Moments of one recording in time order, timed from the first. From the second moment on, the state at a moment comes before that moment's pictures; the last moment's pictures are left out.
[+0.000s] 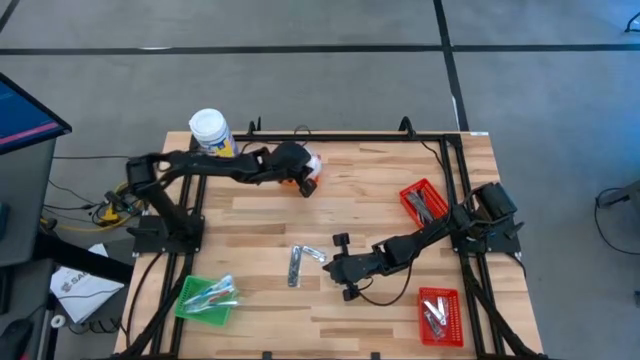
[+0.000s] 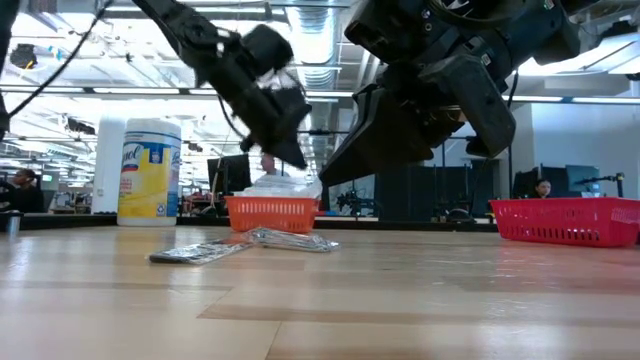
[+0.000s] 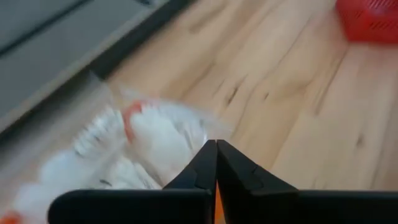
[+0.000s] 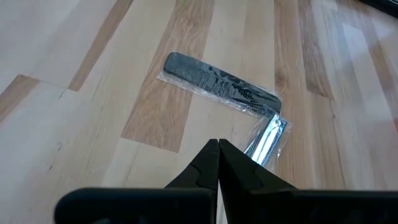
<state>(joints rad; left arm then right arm) 0.37 1.66 0.98 -0.04 -0.18 -0.18 0.39 1.87 0.99 0.16 0.34 -0.08</state>
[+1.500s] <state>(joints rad) -0.13 1.16 0.67 -0.10 -0.13 -0.13 0.31 2.02 0.97 0.67 0.36 0.20</state>
